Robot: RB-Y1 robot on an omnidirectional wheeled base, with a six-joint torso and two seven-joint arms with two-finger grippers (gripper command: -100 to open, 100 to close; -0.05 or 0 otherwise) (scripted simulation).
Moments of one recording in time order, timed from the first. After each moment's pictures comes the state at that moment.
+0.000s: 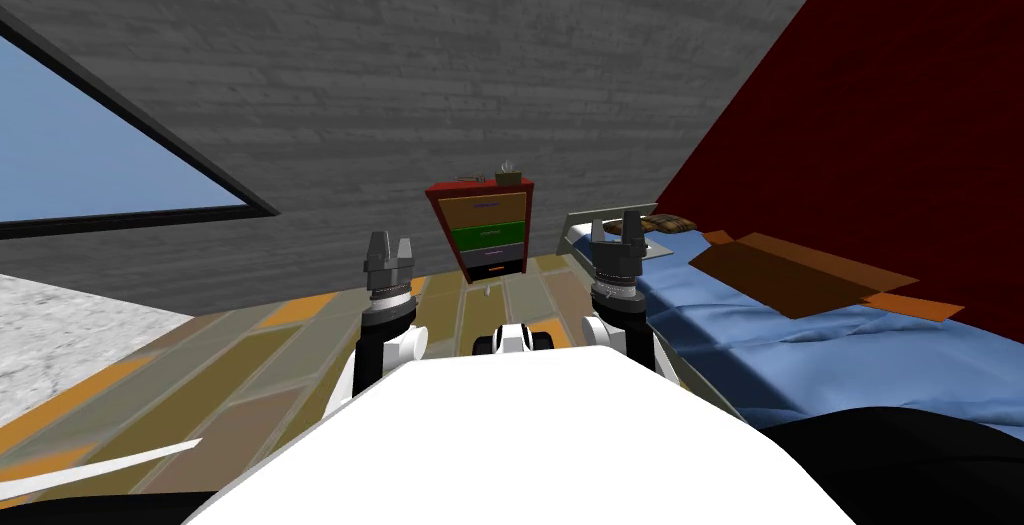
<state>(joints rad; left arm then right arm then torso) 0.48 0.06 0.07 -2.26 -0.01 -0.55 -0.12 0.52 -0.01 0.07 -2.39 0.10 -0.59 0.01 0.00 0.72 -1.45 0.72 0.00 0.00</state>
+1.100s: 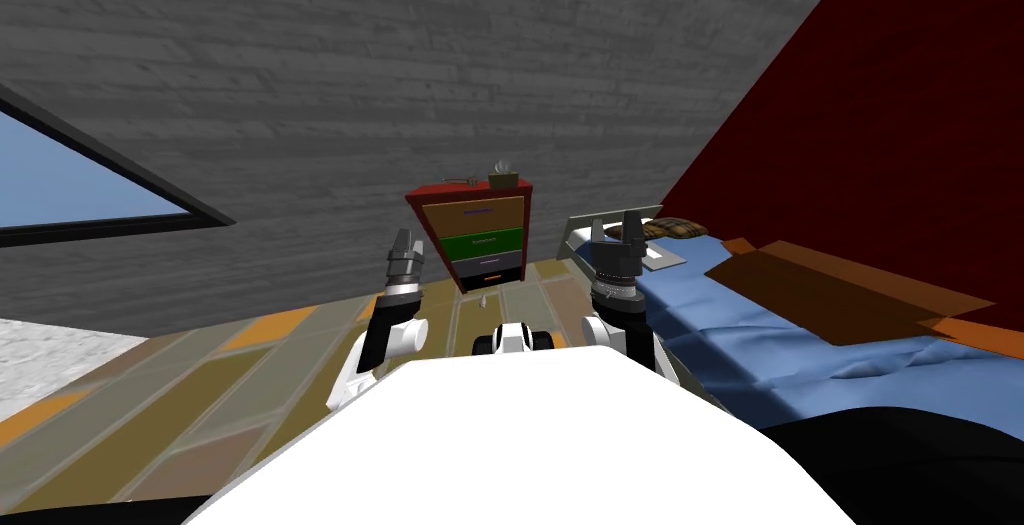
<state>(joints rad) 0.40 0.12 0.08 -2.21 -0.01 -0.32 -0.12 0.52 -0.01 0.07 -2.39 0.10 -0.59 0.01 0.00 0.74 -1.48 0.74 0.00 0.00</state>
